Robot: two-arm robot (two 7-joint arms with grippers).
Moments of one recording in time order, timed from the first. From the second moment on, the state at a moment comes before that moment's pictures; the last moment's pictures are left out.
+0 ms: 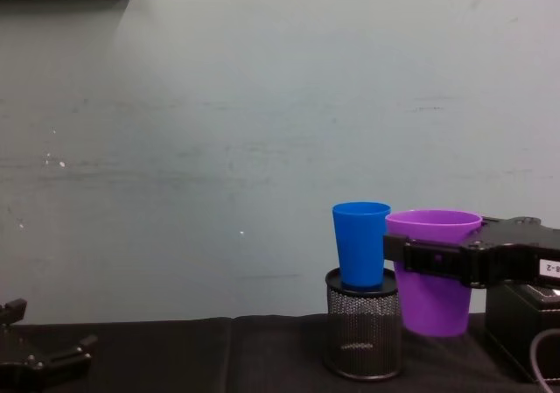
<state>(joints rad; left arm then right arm) -0.20 0.60 0.45 -1.41 -0.25 -0.12 0.03 0.19 0.47 -0.32 -1.66 0.40 0.11 0.41</state>
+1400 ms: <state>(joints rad) -0.20 0.60 0.45 -1.41 -0.25 -0.12 0.03 0.19 0.47 -0.32 -1.66 0.40 0.11 0.41</state>
